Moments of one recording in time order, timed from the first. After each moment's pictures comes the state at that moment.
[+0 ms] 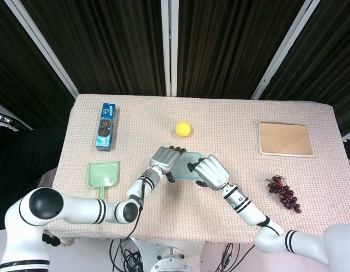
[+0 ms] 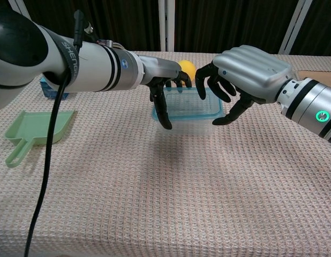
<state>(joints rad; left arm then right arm) -1.37 -1.67 -0.14 -1.47 0.27 0.80 0.63 0.67 -1.67 0.11 -1.28 -1.60 1.15 -0.19</state>
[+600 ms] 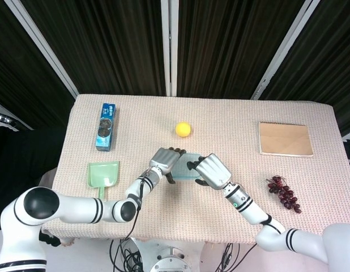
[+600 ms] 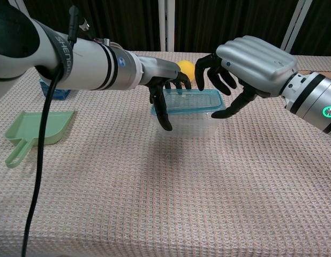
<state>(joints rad) -1.36 -1.64 -0.15 -1.49 0.28 0.74 0.58 0.68 -1.68 0.09 -1.21 -1.66 1.22 -0.11</state>
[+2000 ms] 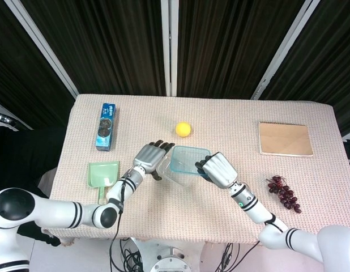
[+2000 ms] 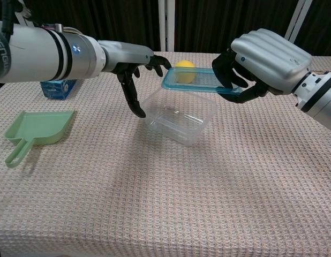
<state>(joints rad) -1.25 -1.51 -0.10 -1.65 0.45 0.89 0.50 0.66 -1.71 0.07 -1.08 -1.70 1.35 -0.04</state>
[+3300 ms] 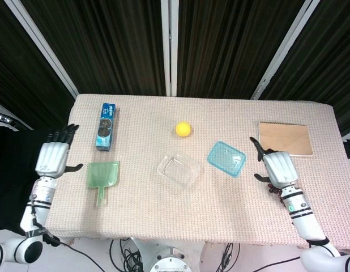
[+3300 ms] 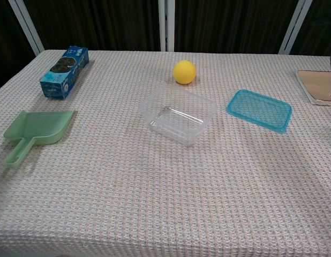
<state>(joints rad) -0.60 -1.23 0.04 -1.66 1.06 1.42 0.21 0.42 -1.24 0.10 -1.61 -1.37 1.27 -0.19</state>
